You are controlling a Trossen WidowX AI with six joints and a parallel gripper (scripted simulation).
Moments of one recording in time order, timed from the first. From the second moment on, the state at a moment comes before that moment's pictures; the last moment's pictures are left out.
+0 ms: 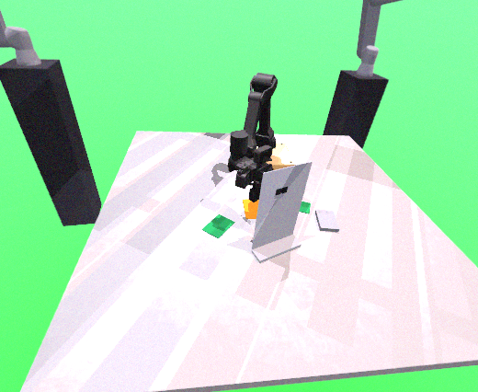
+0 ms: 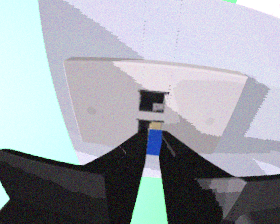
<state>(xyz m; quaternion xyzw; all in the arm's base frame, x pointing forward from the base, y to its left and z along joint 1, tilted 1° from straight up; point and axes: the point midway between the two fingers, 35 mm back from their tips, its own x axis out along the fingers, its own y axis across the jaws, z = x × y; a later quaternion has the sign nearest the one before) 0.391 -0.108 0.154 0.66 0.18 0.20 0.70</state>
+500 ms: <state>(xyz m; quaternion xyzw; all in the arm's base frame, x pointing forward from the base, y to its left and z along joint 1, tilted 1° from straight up) 0.381 -0.111 0.153 0.67 0.18 0.19 0.70</state>
